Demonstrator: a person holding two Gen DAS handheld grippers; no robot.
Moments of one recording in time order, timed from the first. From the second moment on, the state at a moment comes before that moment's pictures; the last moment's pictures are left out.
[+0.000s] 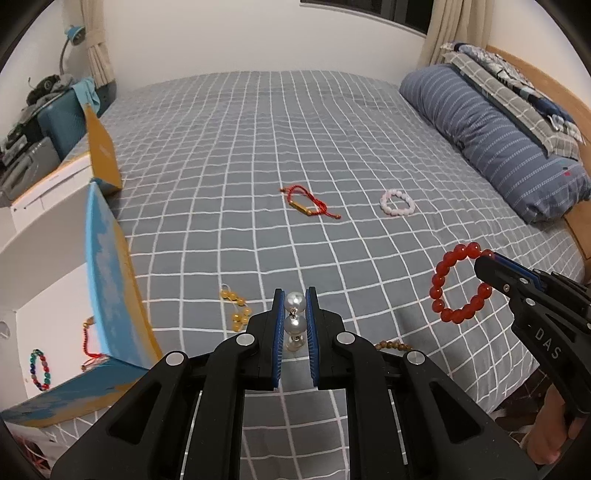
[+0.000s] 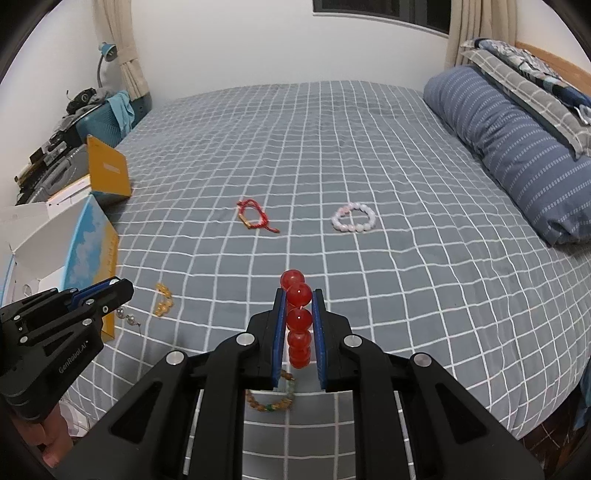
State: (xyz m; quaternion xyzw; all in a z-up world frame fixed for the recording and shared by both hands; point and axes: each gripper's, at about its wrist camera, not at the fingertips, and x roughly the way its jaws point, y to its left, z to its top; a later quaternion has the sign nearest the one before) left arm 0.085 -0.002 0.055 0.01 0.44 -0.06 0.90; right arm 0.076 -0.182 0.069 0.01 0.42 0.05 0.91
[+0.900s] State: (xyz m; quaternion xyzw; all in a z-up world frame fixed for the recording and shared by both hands) left arm 0.043 0.146 0.103 -0.05 0.39 0.03 0.92; right arm 0.081 -0.034 0.104 -0.02 0.37 0.15 0.92
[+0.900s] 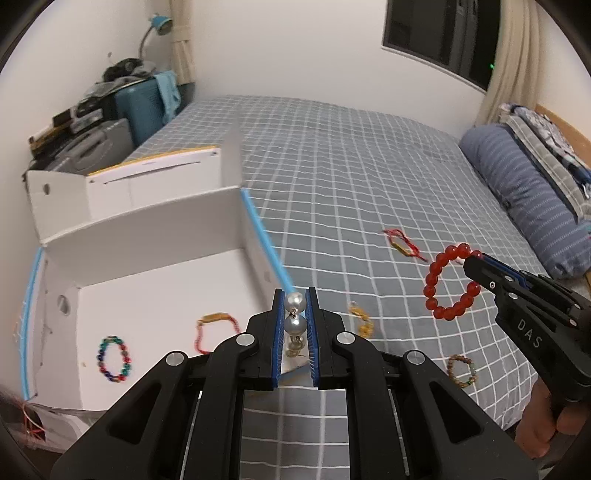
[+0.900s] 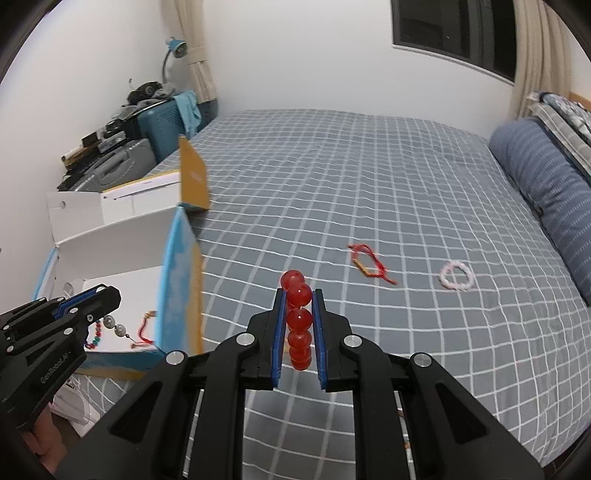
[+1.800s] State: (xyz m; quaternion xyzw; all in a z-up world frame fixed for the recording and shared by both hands) left arm -0.002 0.272 0.105 -0.09 0.37 0.15 0.91; right arm 0.064 0.124 0.110 -0.05 0.35 0.26 0.90
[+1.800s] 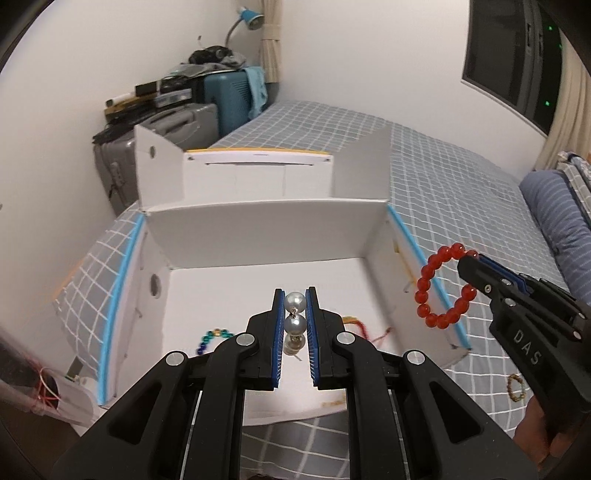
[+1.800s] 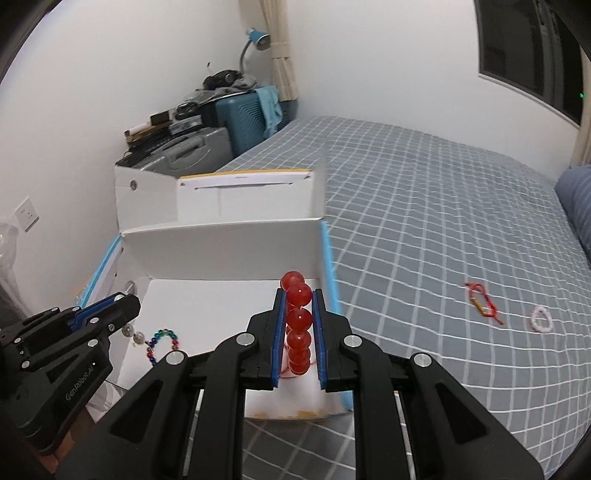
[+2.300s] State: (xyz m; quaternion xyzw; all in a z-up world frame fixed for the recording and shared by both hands) left arm 0.007 0.328 0.054 -0.10 0.42 0.20 0.88; right arm 0.081 0.174 0.057 -0.08 0.39 0.26 0.88
